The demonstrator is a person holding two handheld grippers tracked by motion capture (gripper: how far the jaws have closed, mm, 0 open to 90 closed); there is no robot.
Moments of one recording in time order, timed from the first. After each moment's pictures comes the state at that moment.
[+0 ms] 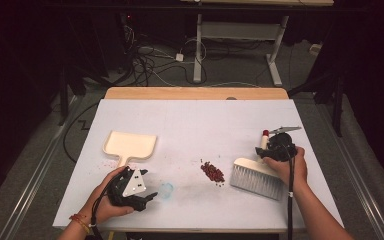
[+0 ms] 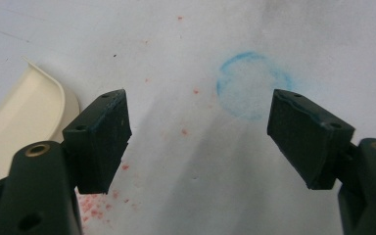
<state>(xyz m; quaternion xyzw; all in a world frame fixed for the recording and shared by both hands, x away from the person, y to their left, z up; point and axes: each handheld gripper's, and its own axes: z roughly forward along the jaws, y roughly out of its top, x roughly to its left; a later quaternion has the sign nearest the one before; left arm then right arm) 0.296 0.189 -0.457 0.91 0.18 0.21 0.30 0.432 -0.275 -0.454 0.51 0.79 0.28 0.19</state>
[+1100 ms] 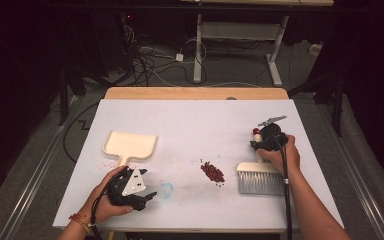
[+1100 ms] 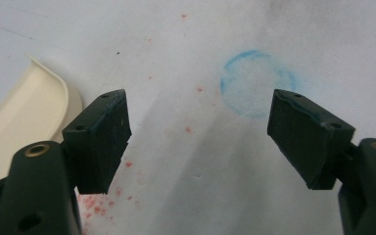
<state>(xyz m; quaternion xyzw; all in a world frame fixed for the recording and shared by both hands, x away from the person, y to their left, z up) 0.297 0.192 -0.457 0.91 0.19 0.21 0.30 0.468 -0.258 -0.456 0.47 0.83 0.24 0.20</state>
